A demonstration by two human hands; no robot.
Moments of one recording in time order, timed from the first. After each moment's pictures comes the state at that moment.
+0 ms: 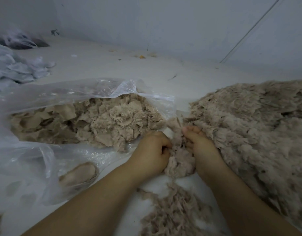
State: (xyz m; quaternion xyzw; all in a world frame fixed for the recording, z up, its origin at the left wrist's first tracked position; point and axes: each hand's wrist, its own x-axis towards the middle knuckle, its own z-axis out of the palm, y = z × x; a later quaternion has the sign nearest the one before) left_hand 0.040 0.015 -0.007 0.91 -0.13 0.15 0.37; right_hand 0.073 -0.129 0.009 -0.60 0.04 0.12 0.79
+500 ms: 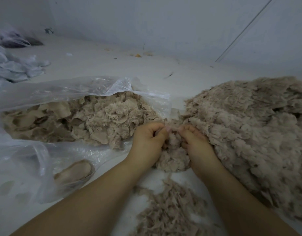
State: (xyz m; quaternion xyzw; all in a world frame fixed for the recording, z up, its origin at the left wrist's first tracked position) left_hand 0.041 -0.002 0.003 0.74 -0.02 0.18 0.64; right_hand 0.066 -0.132 0.005 -0.63 0.02 0.11 0.77
